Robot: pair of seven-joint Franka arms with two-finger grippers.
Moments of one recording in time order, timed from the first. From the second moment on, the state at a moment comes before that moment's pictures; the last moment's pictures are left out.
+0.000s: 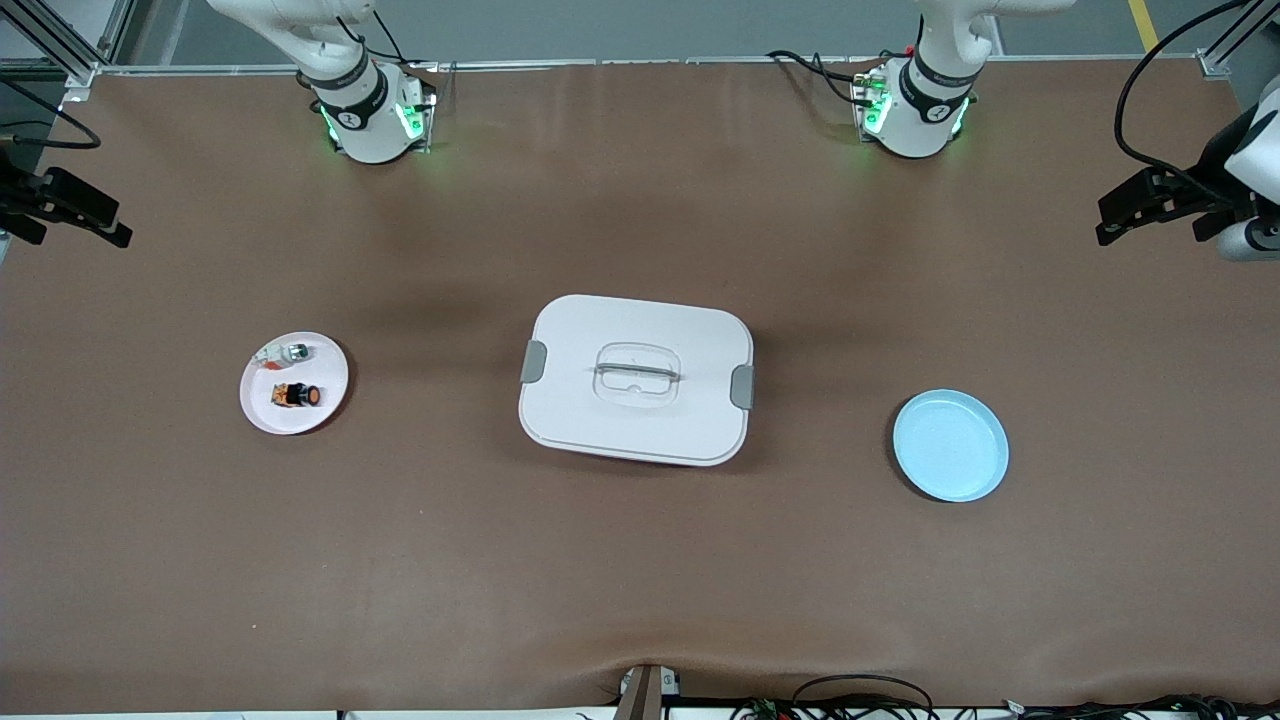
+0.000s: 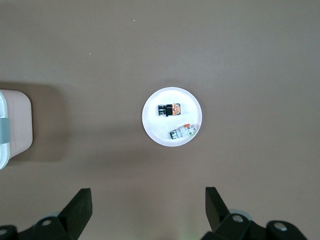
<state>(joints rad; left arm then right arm) -0.10 -0.01 0.03 -1.51 0.03 1.44 -0.08 -0.09 -0.10 -0.01 -1.64 0.03 1.53 -0.02</state>
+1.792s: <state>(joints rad) -0.10 -0.01 0.03 -1.49 0.03 1.44 -0.08 -0.09 0.05 -0.02 -1.60 0.03 1.50 -0.02</state>
